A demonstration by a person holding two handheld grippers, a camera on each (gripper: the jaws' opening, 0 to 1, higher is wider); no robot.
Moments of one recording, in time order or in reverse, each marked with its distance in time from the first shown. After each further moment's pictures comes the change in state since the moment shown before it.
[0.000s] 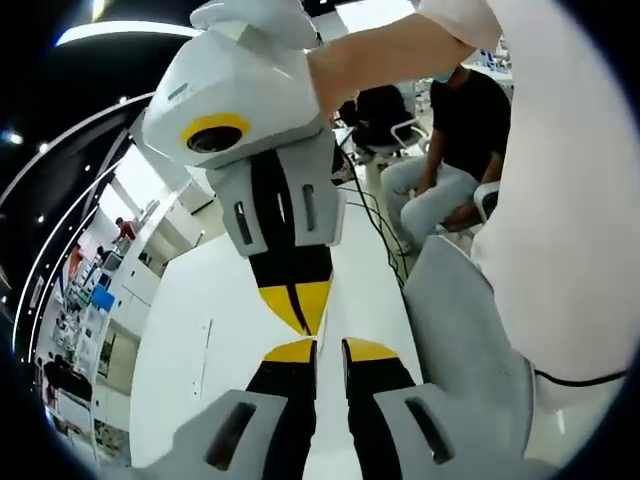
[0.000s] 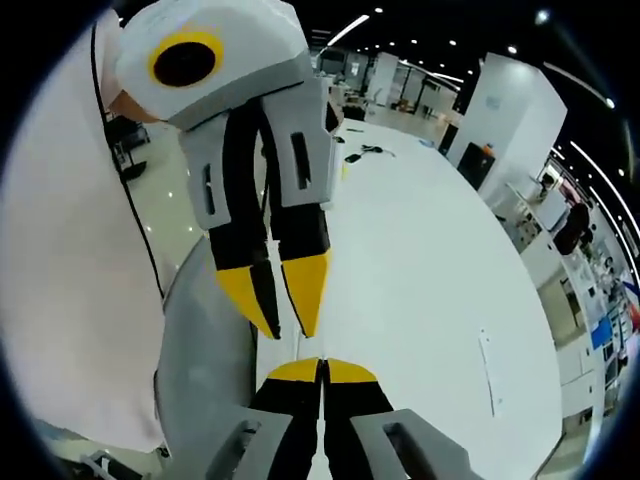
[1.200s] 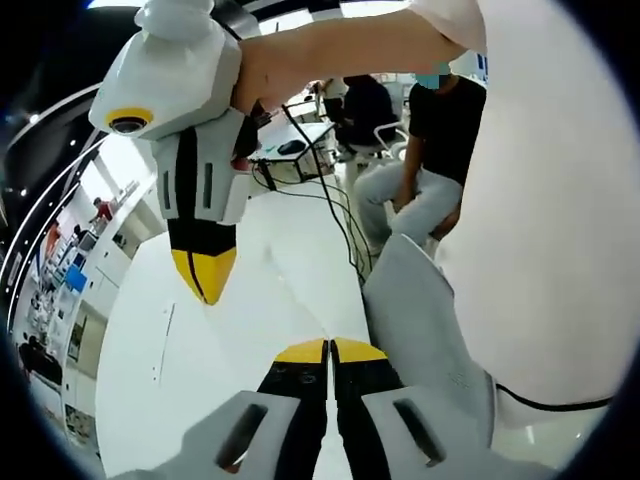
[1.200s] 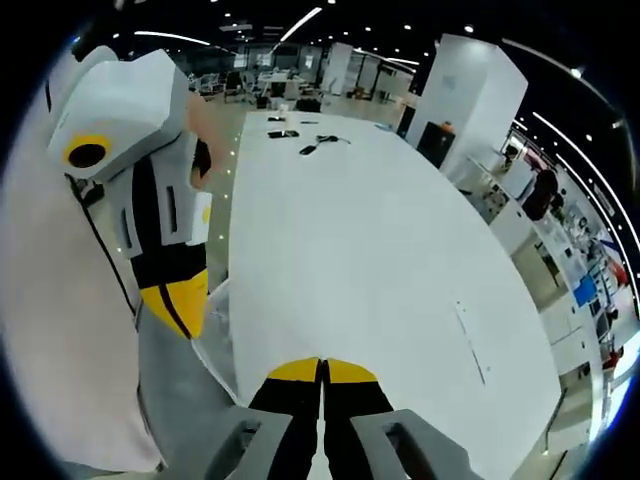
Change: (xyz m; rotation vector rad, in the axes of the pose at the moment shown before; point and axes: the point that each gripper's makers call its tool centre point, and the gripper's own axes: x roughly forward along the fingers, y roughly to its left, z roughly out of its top) left arm 0.005 -0.049 -0.009 -0.090 0.005 -0.120; right arm -0.007 -0.033 -0.014 0.153 0.023 -0.139
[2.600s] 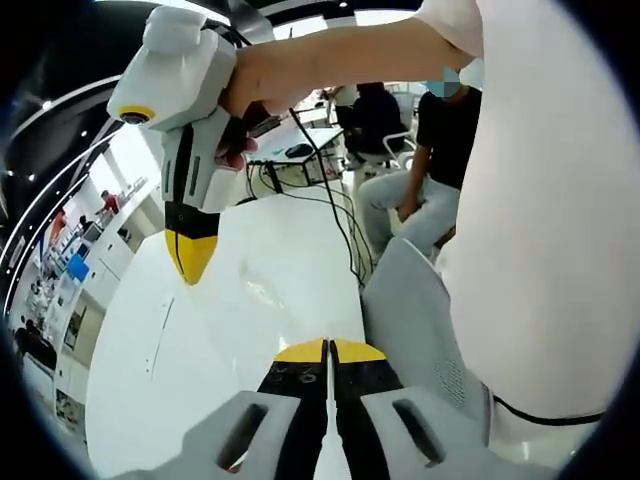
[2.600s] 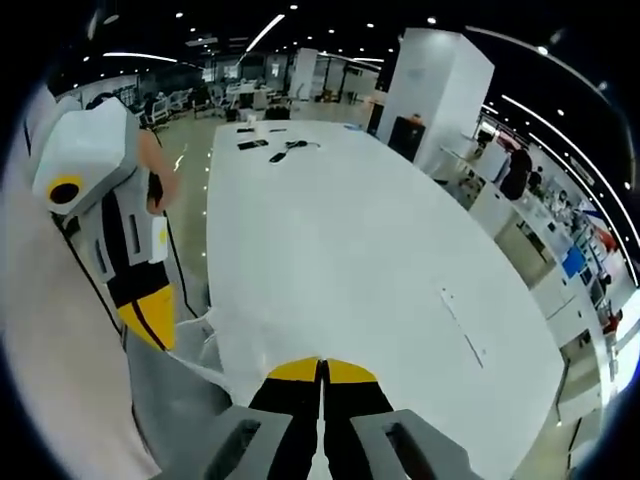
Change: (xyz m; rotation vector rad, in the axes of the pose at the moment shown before) left arm 0.004 -0.005 -0.006 -0.046 -0.040 0.032; right arm 0.001 -0.018 -0.004 0.110 -0.026 -0.062
